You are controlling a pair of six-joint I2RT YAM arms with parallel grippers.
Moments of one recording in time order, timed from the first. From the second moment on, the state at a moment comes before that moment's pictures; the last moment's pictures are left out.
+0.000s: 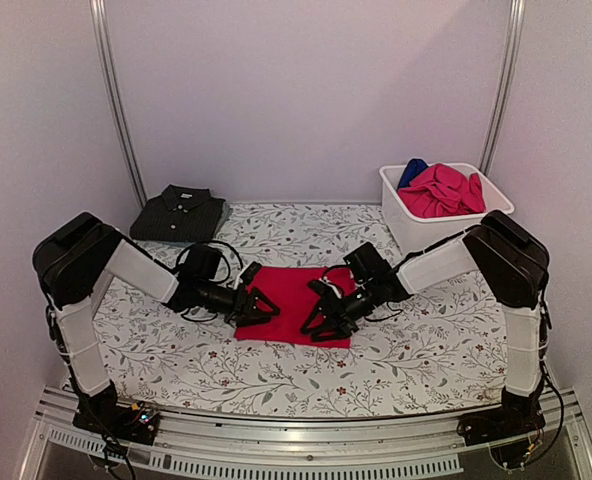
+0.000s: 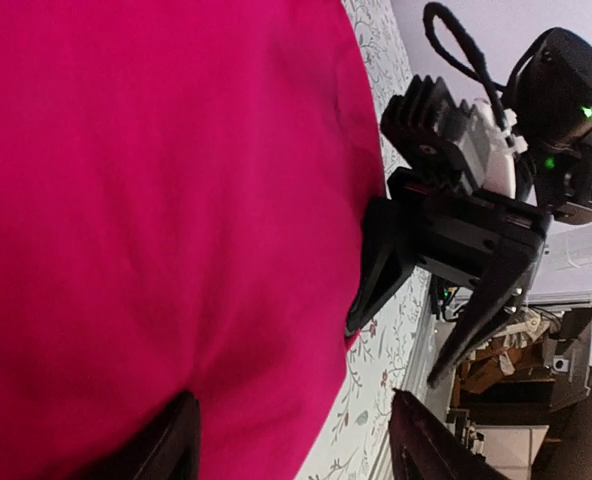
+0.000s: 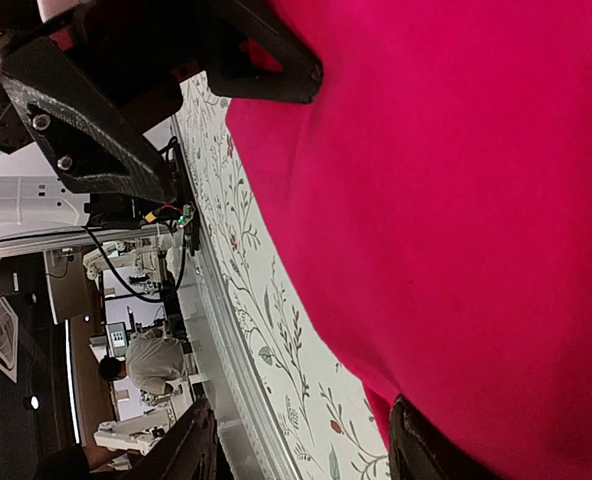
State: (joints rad) left arm -0.53 1.92 0.79 0.36 0.86 -0.61; right arm 0.74 2.10 1.16 -0.03 -0.96 0.62
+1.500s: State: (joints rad) left arm -1.16 2.12 1.28 0.04 -0.10 0.38; right arm 0.46 1.56 0.71 -0.10 -0.70 0.92
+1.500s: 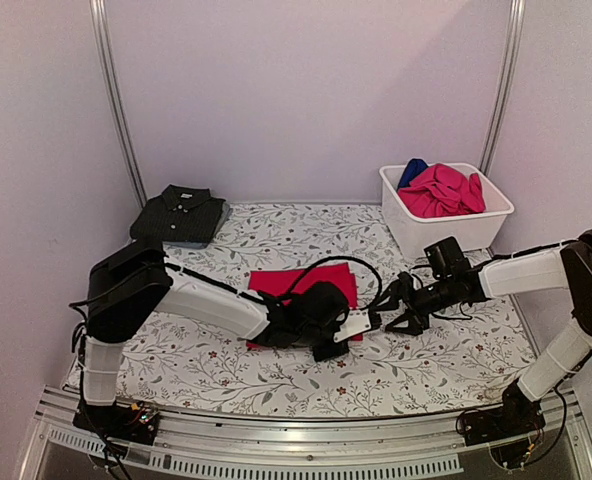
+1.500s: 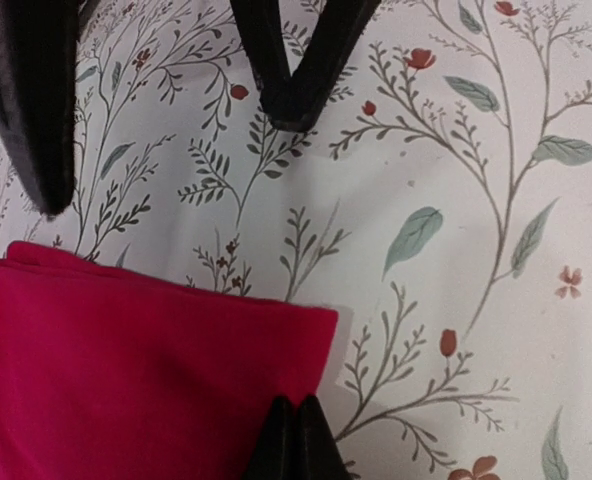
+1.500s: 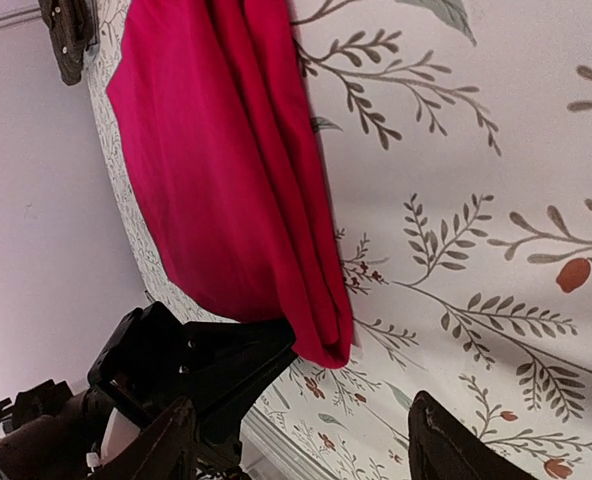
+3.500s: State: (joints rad) left arm -1.09 1.79 1.06 0.09 0.09 0.08; right arm 0.48 2.07 1.02 0.12 -0.90 0.97
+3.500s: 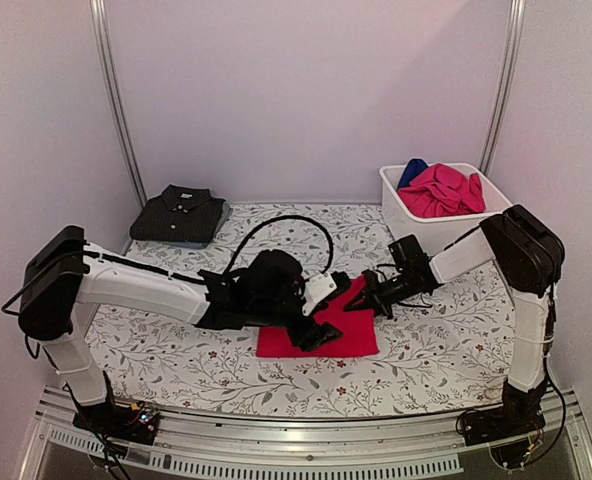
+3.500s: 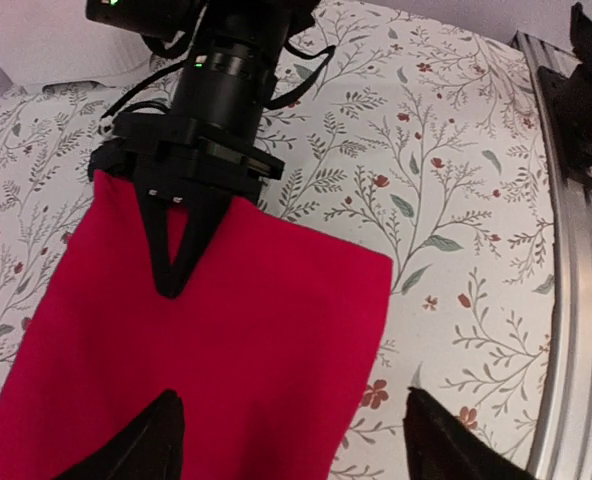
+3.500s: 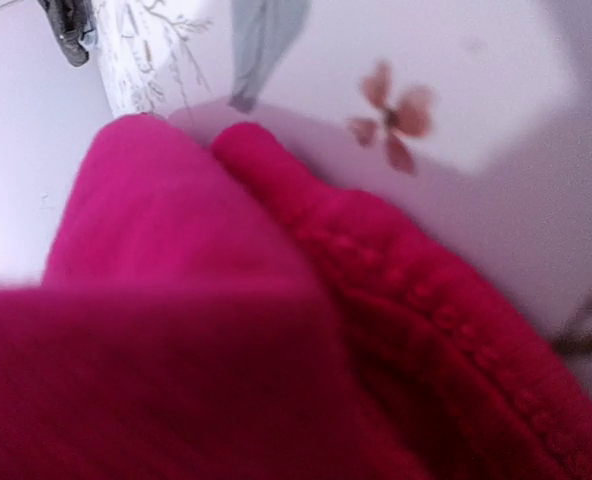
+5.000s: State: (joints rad) left arm -0.74 1.62 0.93 0.06 0.10 -0.09; right arm 0.33 1.93 1.76 -1.34 0.47 0.28
